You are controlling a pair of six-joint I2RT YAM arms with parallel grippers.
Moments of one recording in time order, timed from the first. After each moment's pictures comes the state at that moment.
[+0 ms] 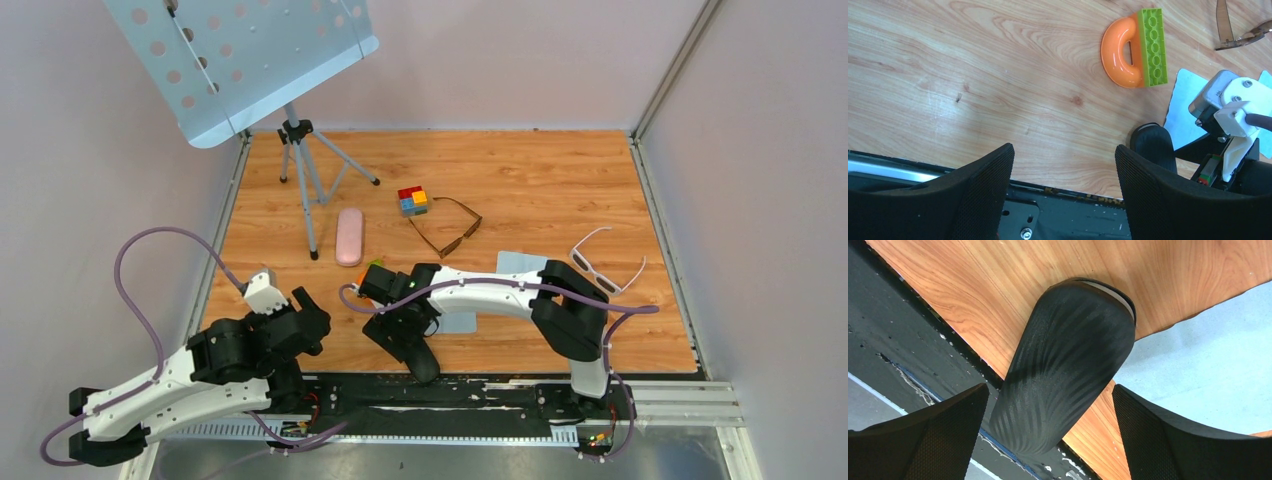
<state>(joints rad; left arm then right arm) -1.14 0.41 0.66 -1.35 -0.74 -1.46 1.22 1.90 1.40 -0.77 -0.07 0.25</state>
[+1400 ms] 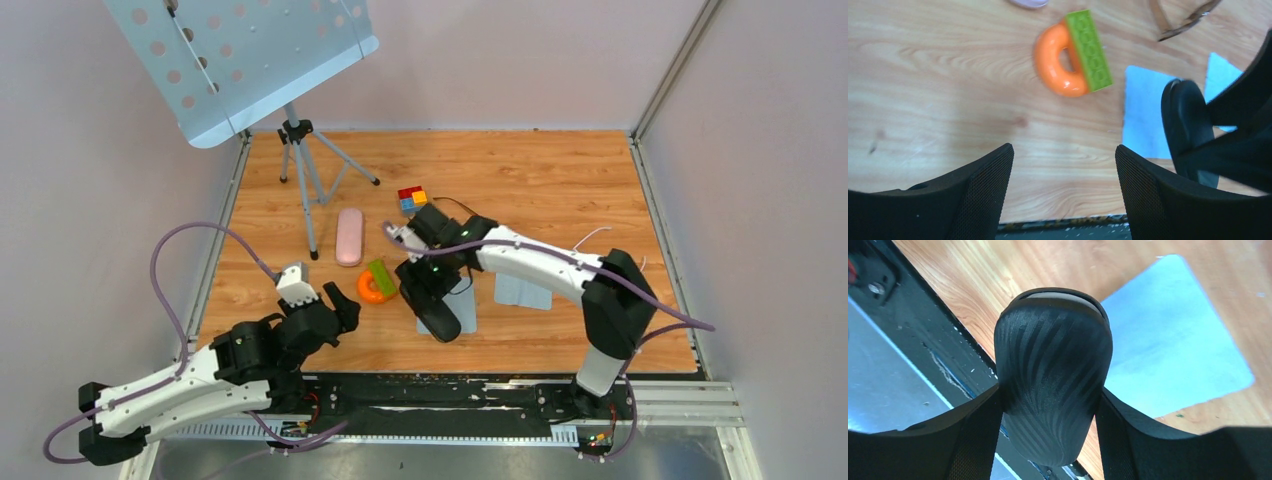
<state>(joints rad) -1.14 0.40 0.52 -0.97 -0.75 -1.22 1.00 1.75 1.36 -0.77 -0.24 0.17</state>
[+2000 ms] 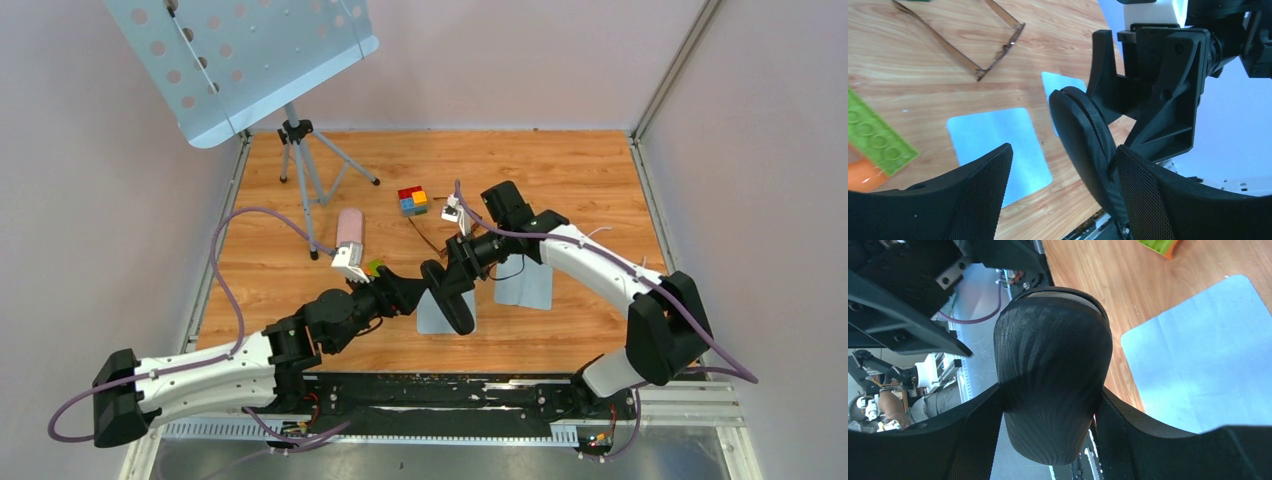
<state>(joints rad) -1.14 0.70 0.39 0.15 -0.54 -0.82 0.59 1.48 1.08 -0.57 -0.96 0.08</state>
